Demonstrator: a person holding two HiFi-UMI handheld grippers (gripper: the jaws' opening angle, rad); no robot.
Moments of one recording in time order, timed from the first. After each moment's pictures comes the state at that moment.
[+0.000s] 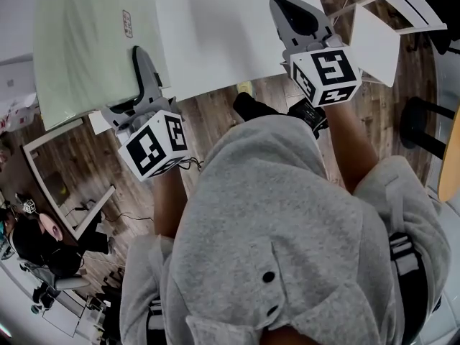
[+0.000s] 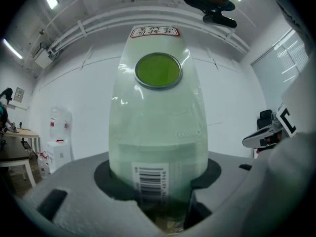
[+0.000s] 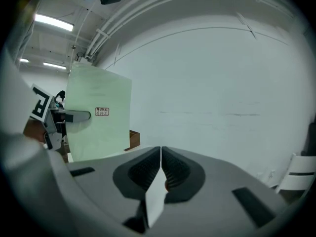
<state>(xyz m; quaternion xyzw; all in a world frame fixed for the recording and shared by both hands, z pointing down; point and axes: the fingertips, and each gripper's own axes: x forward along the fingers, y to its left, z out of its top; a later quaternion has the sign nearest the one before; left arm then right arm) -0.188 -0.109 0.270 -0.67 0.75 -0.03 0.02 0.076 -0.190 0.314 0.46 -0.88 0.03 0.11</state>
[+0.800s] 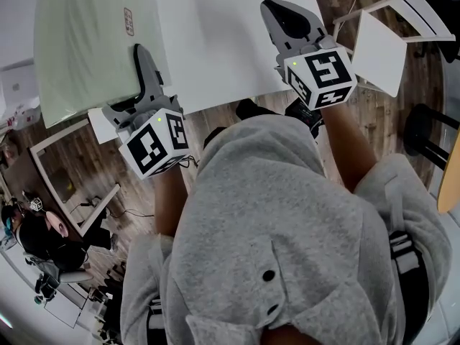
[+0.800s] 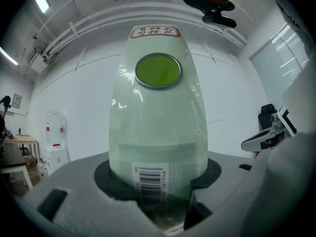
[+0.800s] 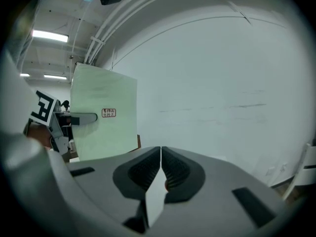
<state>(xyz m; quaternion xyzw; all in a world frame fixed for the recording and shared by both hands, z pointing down) -0.155 -0.169 0.262 -0.66 0.75 -0.06 0.03 0.085 -0.240 0.323 0.42 -0.90 0.07 0.09</state>
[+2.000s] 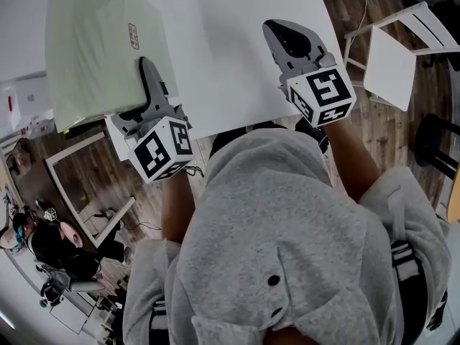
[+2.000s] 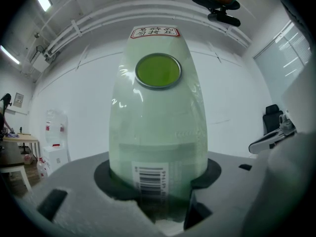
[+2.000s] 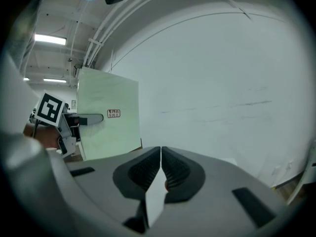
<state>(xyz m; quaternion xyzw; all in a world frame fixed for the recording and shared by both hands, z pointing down) -0.205 -0.207 0.259 -0.65 0.76 -0.05 0.03 0.043 -0.262 0.323 0.42 -0.90 0.08 0.08</state>
